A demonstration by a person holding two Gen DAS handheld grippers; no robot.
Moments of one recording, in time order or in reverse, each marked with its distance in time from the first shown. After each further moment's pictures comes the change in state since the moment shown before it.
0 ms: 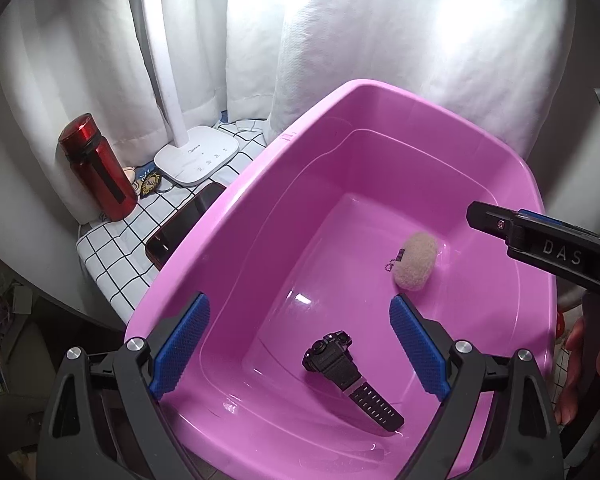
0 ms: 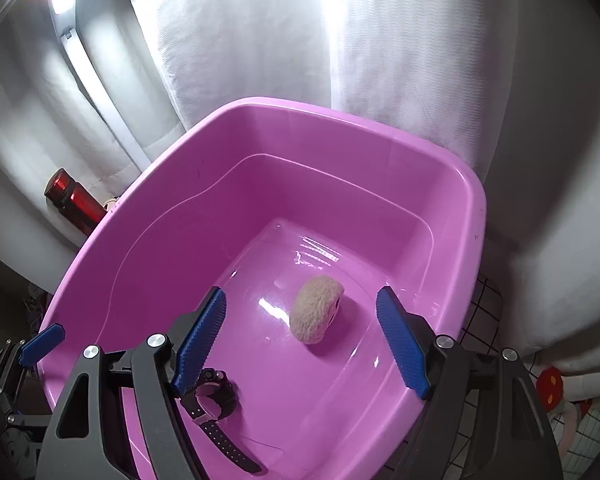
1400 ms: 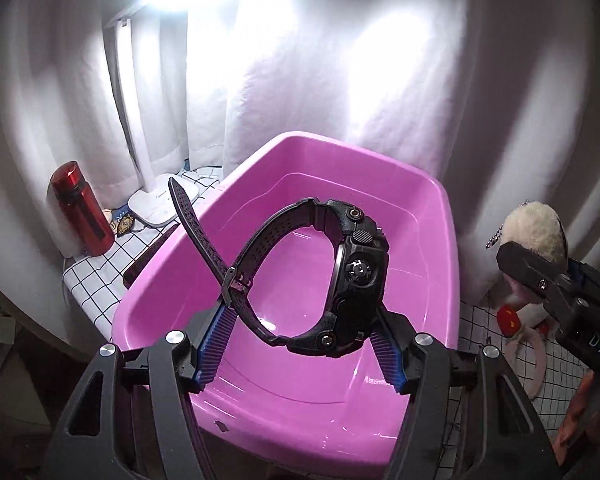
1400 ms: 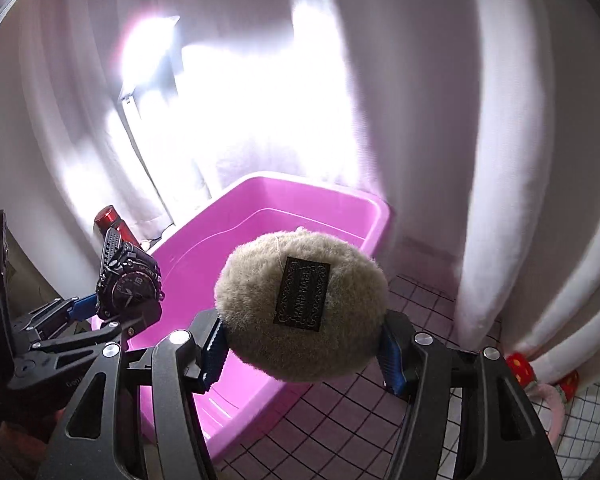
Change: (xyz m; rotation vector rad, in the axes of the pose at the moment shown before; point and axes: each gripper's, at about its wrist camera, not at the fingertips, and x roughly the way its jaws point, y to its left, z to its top) left arm -0.061 -0.035 -0.013 0.054 -0.149 -0.111; right arm -0.117 -0.025 -0.067 -0.017 -0.283 0.042
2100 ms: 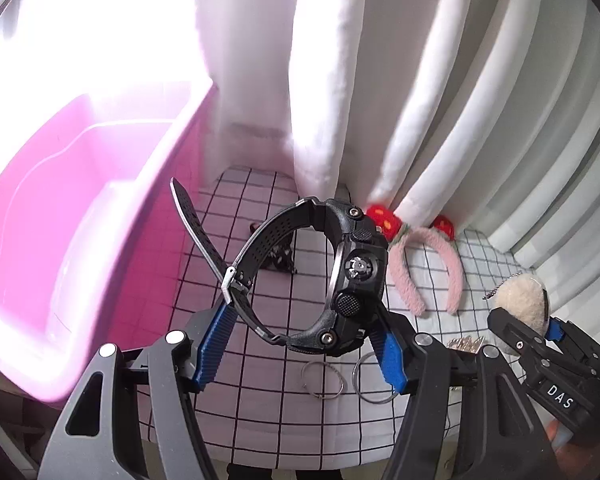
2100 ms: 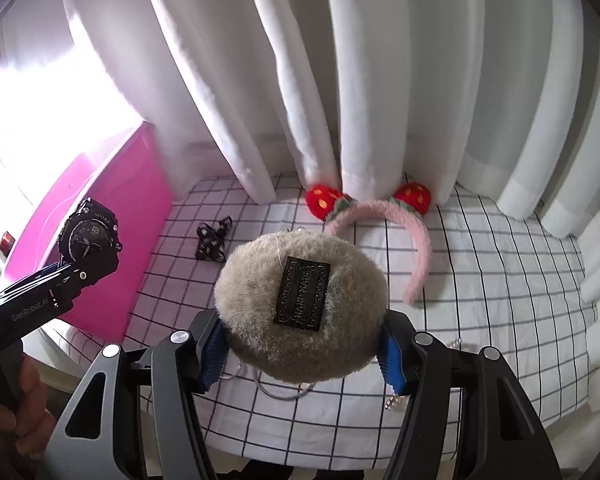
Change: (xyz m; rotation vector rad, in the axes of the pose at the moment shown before) left arm -0.002 -0.170 -0.090 0.253 0.108 -0.335; right arm -0.131 -0.139 -0.185 0.381 0.054 -0.387
